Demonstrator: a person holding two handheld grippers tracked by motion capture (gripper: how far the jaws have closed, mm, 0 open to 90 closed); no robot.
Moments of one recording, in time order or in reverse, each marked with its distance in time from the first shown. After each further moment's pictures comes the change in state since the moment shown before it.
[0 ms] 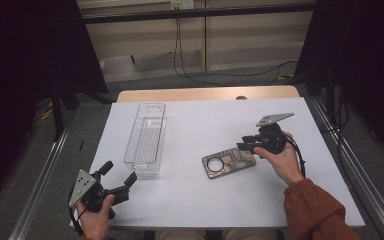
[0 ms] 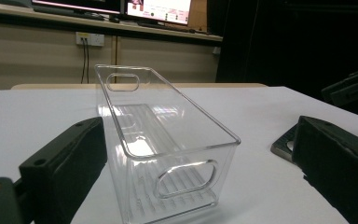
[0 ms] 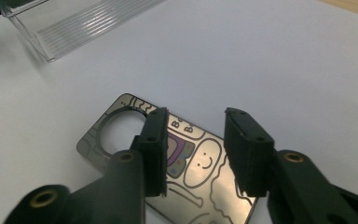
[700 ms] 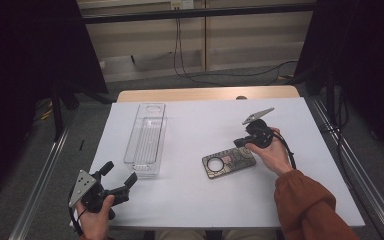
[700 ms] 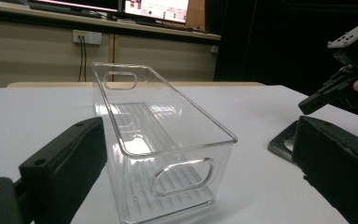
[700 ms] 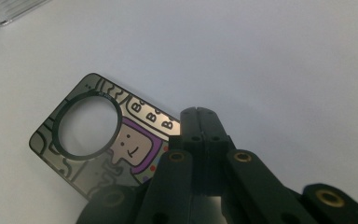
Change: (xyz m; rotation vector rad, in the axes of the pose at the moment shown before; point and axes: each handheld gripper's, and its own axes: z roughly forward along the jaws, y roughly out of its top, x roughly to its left) left arm -0.001 0.000 0.000 0.004 -0.011 -0.009; right arm -0.012 0.010 0.039 0.169 -0.013 -0.016
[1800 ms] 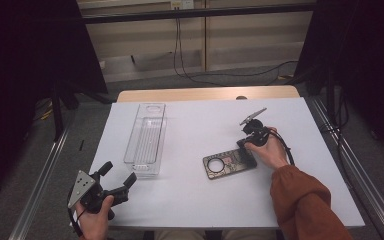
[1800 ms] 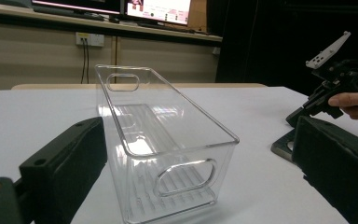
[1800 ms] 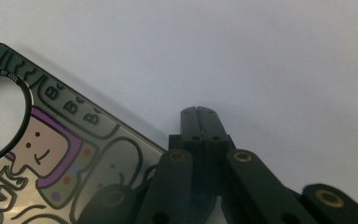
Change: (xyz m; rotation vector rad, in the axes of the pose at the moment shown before) left arm 0.000 0.000 -0.003 -0.009 0.008 0.002; right arm -0.022 -0.005 0.030 0.147 -0.090 0.028
